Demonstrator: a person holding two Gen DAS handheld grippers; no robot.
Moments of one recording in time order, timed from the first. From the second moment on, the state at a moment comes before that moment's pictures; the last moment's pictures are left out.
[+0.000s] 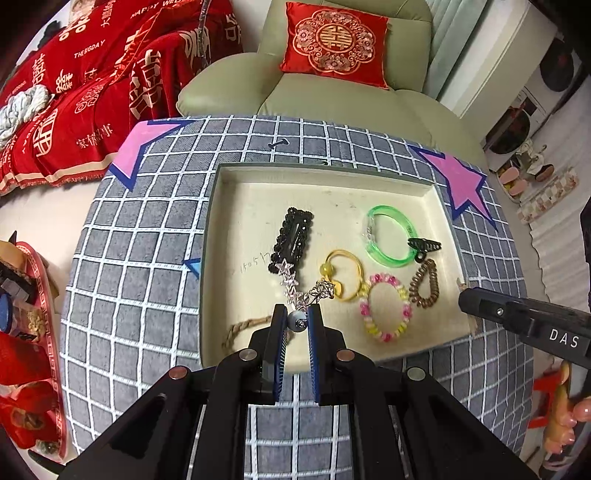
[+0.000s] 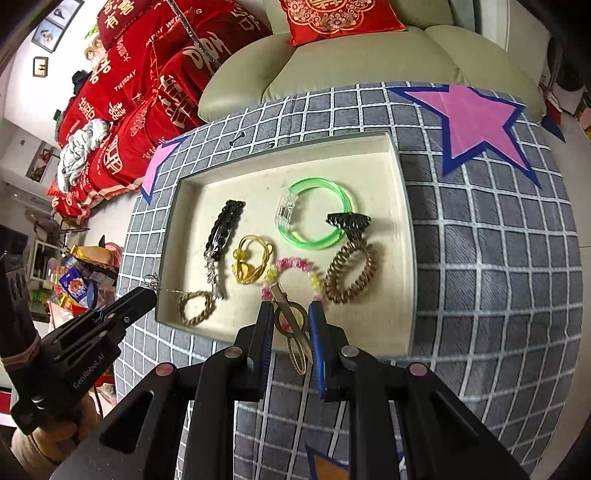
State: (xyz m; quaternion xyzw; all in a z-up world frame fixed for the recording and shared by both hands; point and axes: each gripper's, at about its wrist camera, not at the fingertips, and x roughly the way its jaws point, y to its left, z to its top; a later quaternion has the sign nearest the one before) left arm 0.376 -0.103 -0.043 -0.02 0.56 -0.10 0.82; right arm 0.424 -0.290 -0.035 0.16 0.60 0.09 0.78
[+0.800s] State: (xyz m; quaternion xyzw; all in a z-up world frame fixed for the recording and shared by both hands) left arm 0.417 -0.120 -0.108 0.01 0.59 -0.08 0.81; right arm 0.471 -0.278 -0.101 0.14 0.62 0.07 0.77
